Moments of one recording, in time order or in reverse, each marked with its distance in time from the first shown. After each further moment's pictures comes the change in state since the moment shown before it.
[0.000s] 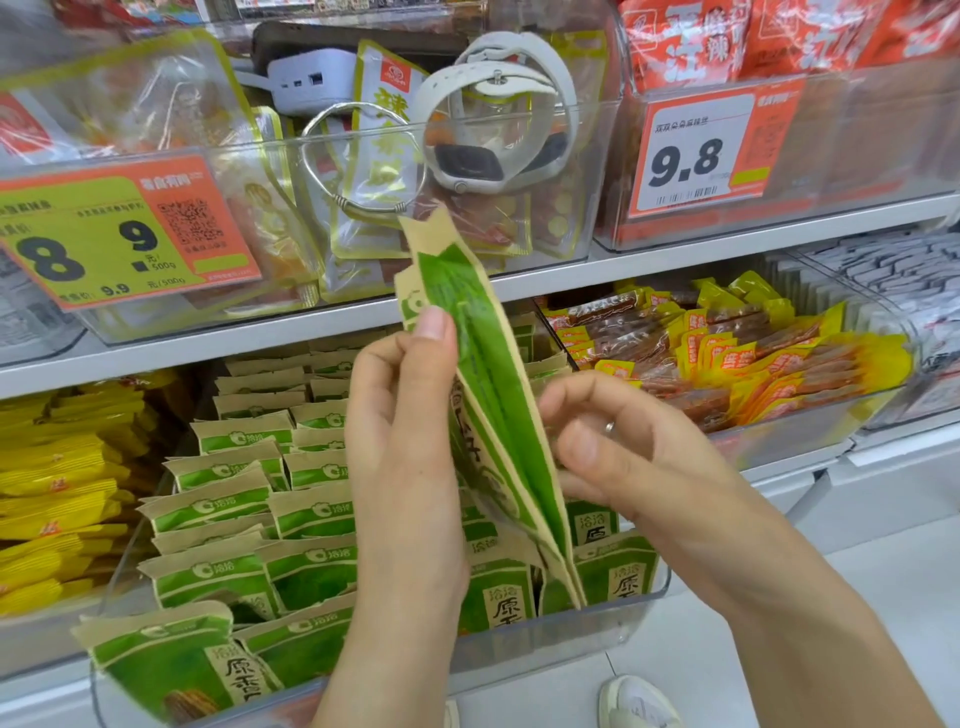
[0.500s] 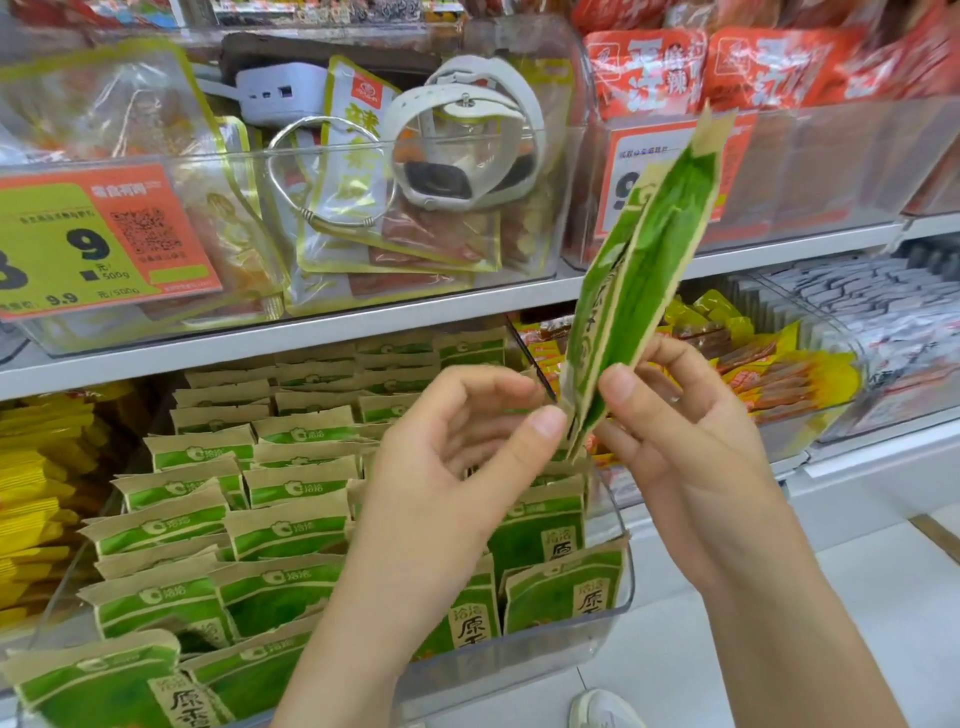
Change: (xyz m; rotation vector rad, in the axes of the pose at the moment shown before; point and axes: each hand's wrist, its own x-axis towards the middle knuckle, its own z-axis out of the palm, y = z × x) left_hand -0.001 -0.003 0.000 0.348 -0.426 0.027; right_hand 0.003 -0.007 -0.018 0.212 0.450 -0.206
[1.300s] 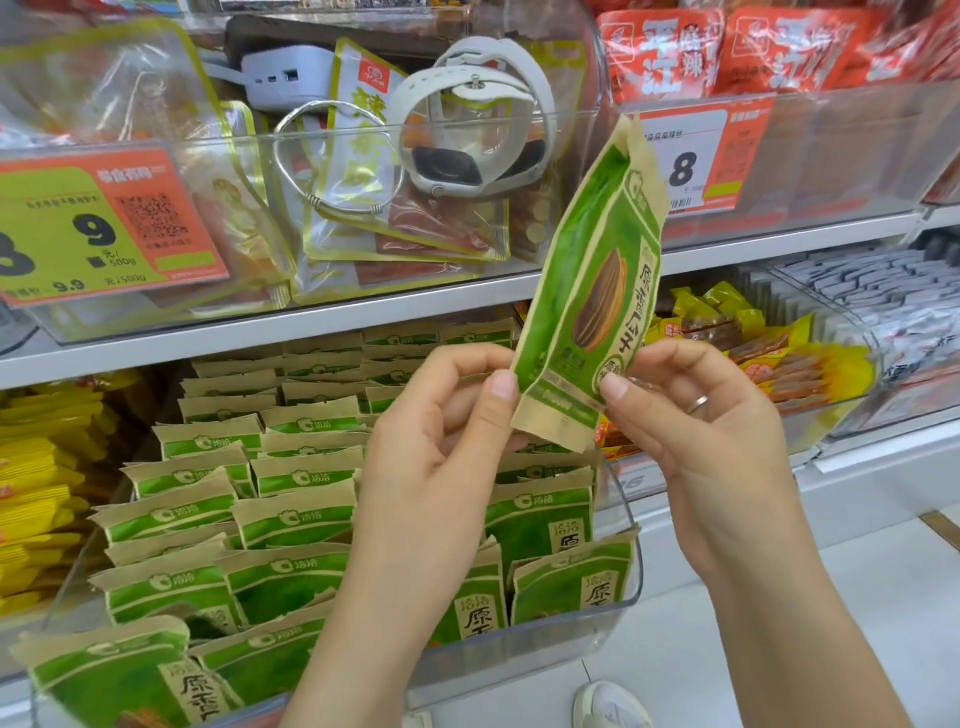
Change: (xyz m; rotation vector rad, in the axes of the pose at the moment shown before) left_hand 0.000 -0.005 -0.001 0.058 0.058 0.063; right_hand 0.001 0.009 -0.010 -0.197 0.138 -0.073
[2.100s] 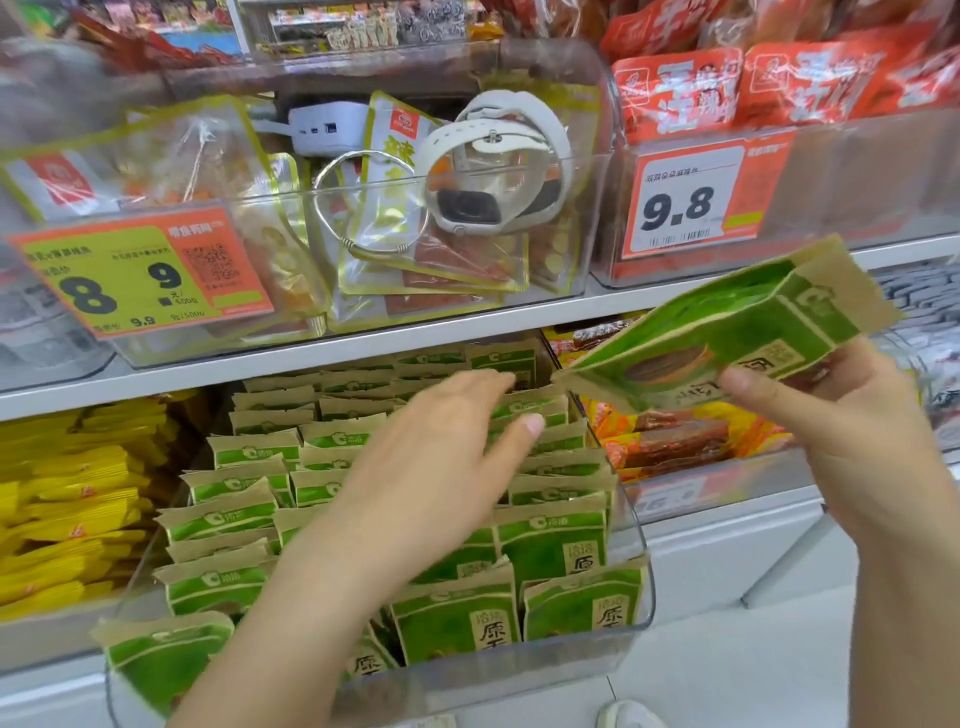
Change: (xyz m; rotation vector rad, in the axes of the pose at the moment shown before) left_hand 0.033 0.023 -0.018 1.109 -0.384 -0.122; right_hand 0.047 -0.027 -0.063 -0.221 -0.098 -0.202
